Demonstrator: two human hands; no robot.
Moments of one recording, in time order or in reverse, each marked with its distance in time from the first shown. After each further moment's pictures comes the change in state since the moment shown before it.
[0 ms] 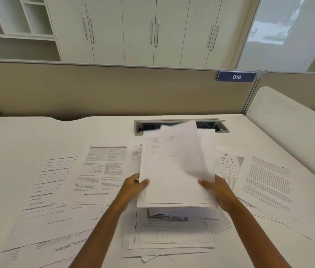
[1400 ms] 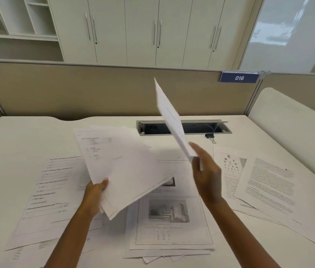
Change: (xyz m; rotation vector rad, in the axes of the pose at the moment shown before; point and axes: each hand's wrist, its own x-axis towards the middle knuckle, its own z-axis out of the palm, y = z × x) left_hand -0.003 -0.030 -0.074 -0.462 0.384 -0.105; right_hand -0.035 -0.055 0.063 -0.538 0.461 -1.121
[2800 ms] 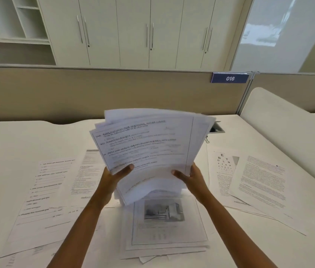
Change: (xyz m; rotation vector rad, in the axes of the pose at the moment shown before) left_hand -0.032 0.036 0.049 0.074 -0.442 0.459; right_hand -0.016 0.032 0.017 0.640 -0.474 0.677
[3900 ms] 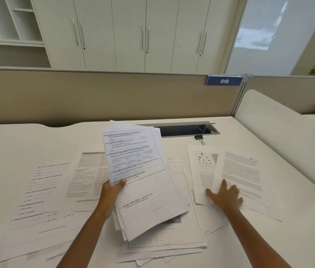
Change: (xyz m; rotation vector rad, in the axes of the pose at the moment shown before) left_hand -0.004 -0.050 0.004 -0.038 0.218 -0.319; right_hand -0.013 0.081 -0.093 -1.078 0.285 0.710
